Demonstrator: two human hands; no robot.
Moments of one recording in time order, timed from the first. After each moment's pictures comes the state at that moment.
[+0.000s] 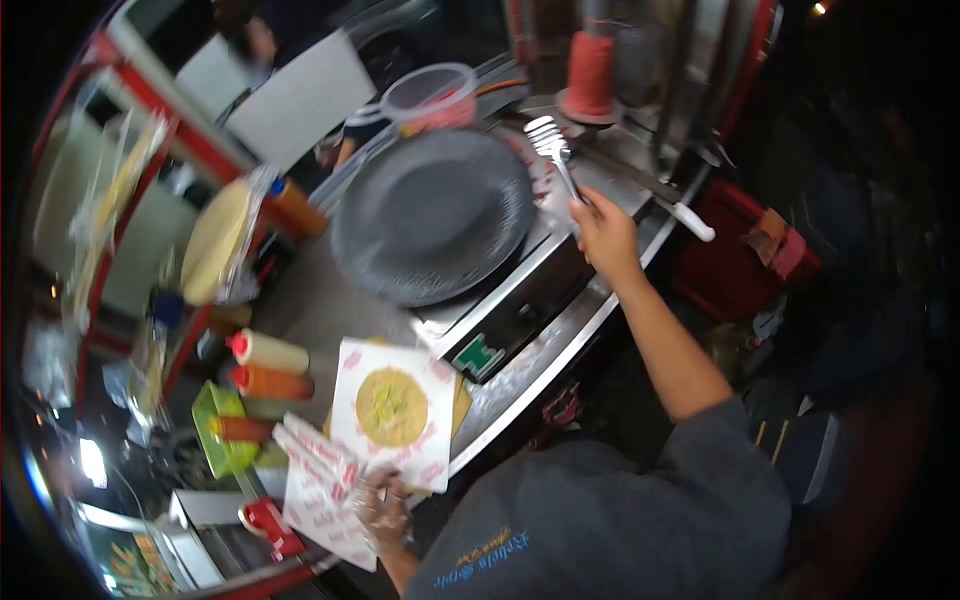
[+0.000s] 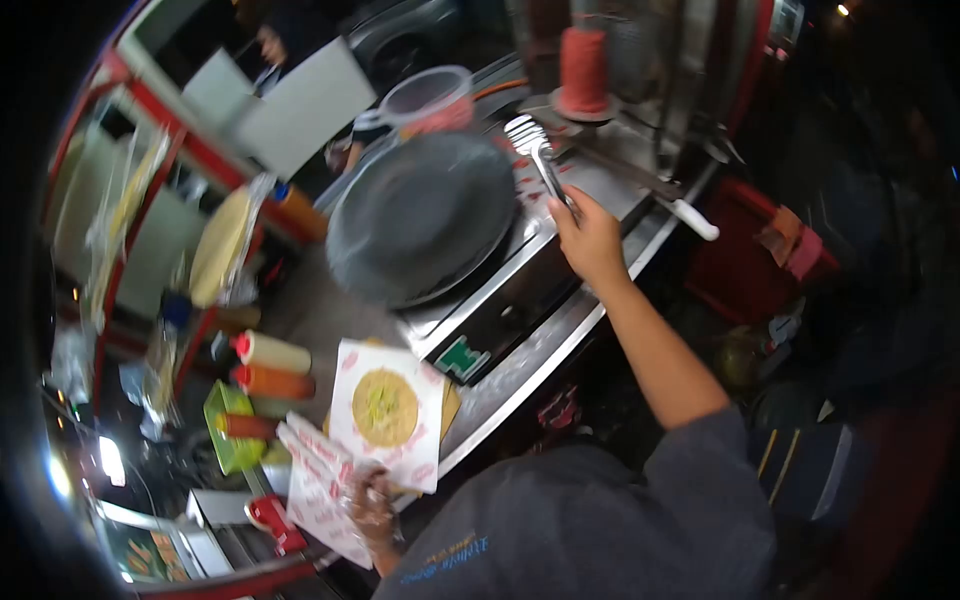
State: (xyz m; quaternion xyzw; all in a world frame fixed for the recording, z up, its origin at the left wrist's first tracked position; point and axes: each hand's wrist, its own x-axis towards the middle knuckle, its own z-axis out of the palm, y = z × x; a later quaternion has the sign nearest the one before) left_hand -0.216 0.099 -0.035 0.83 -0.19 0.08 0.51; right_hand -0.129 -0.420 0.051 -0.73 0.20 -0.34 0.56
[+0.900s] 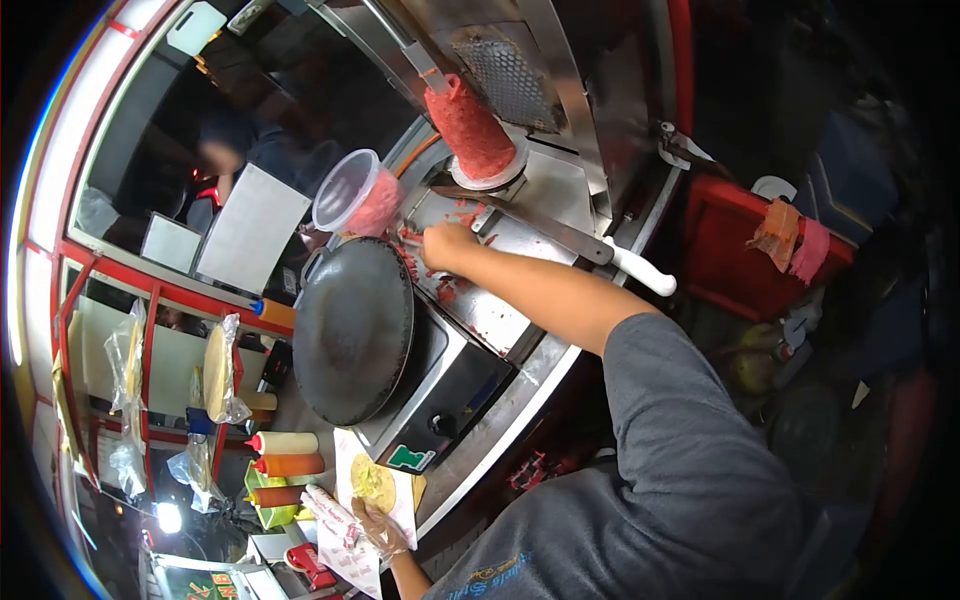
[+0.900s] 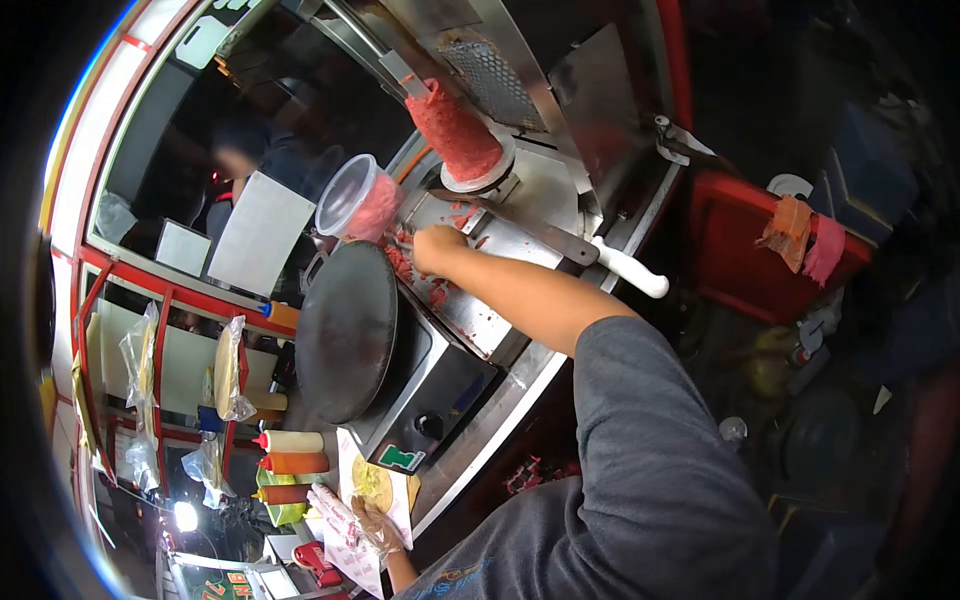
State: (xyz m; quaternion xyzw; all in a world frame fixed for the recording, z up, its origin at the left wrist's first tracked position) left_hand -0.158 0.060 -0.148 0.88 0.00 0.19 0.43; right_hand 0.079 -0.537 0.019 -0.94 0.11 -0.06 0.31
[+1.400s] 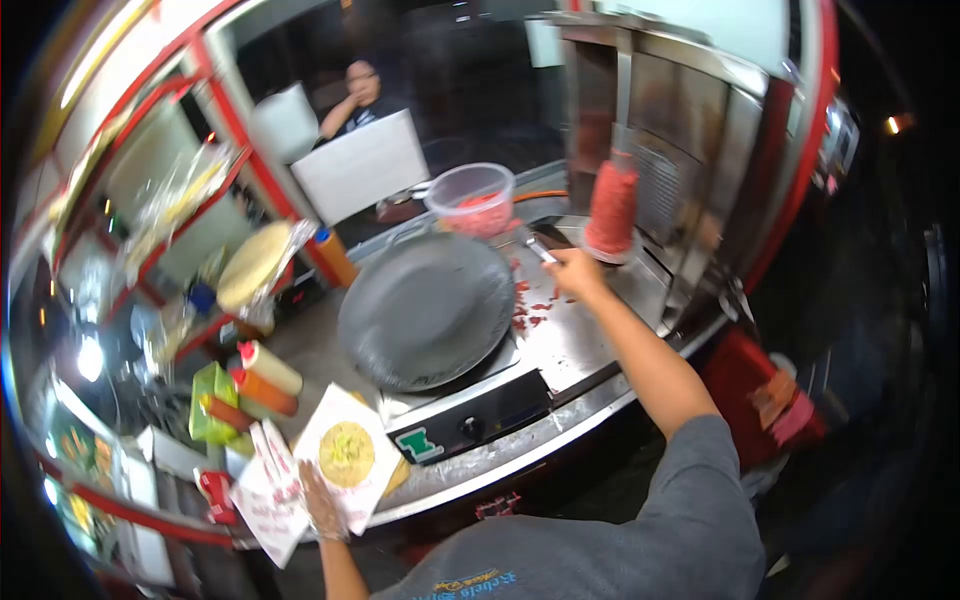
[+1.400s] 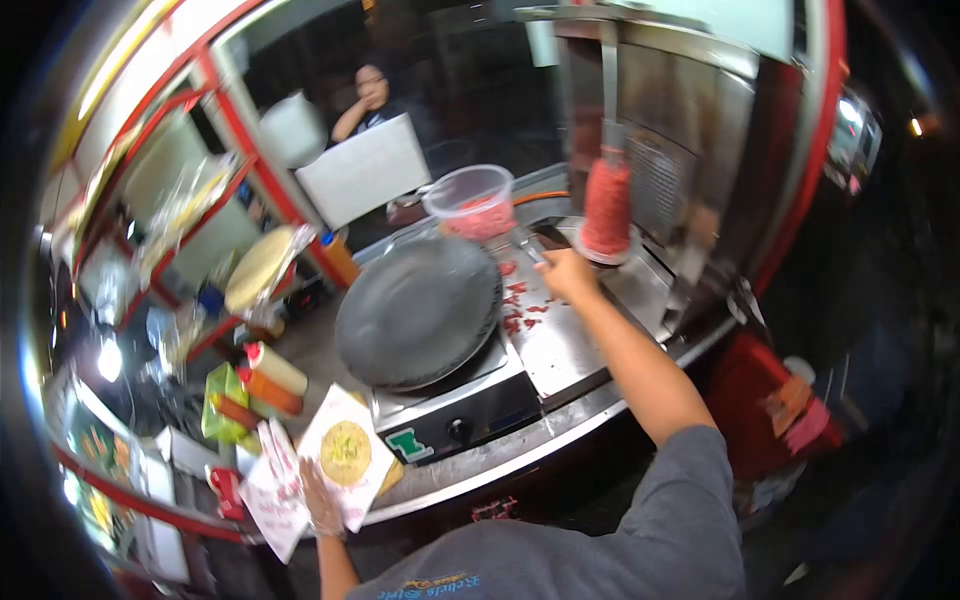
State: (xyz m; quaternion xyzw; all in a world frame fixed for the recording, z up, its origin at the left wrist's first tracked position) left_hand -0.175 0.068 -0.145 0.78 0.04 0.20 0.60; right_hand 0.051 -0.587 0.046 -0.92 0.12 -0.15 0.35
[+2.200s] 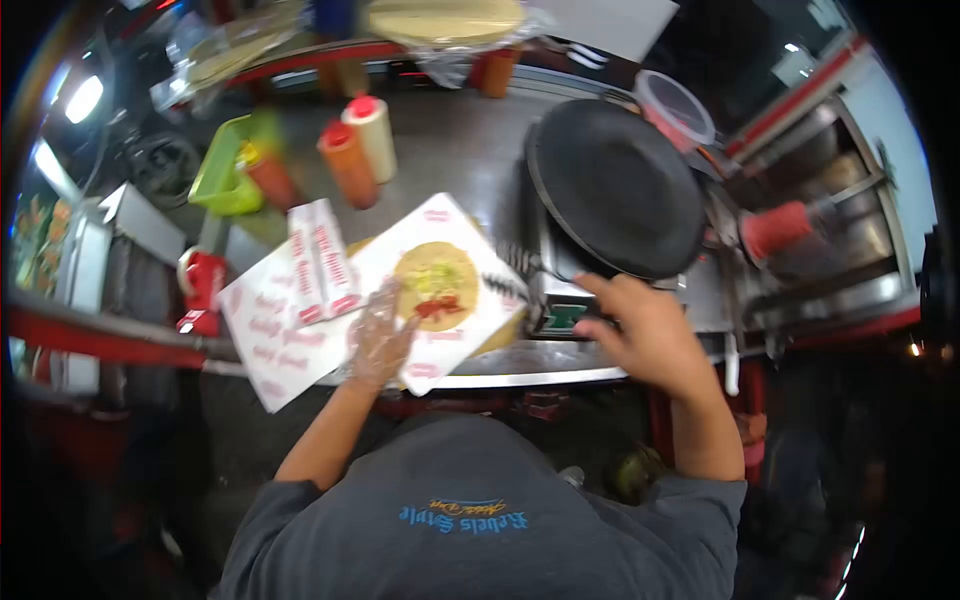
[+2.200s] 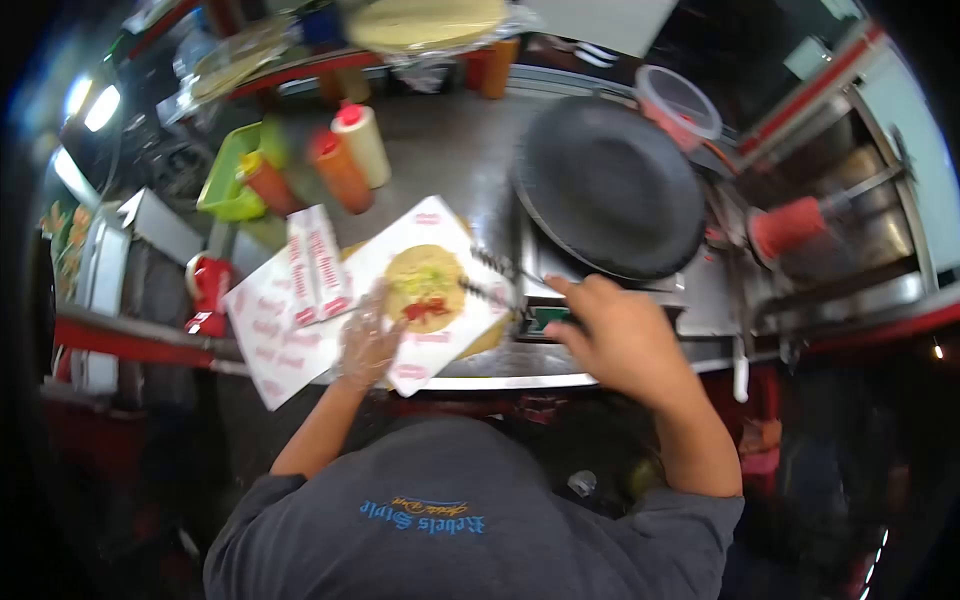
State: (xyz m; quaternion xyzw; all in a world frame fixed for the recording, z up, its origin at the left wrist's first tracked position) left_hand -0.172 0.072 -0.087 0.95 -0.06 0.13 0.29; right_hand -0.139 -0.254 0.177 -0.96 -0.26 0.04 0.12
